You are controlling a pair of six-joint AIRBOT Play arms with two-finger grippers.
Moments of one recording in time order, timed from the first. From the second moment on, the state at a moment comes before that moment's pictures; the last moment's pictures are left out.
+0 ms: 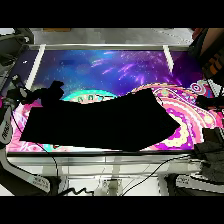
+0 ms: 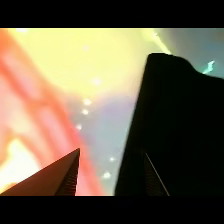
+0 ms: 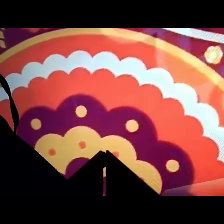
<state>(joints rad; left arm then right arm) 0.32 -1.79 1.43 1.63 -0.58 -1.78 -0.60 -1.39 1.21 -1.20 1.01 1.21</state>
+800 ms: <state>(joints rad) 0.28 -1.87 1.43 1.63 -0.62 -1.82 -0.60 -1.39 1.21 -1.20 1.02 1.21</state>
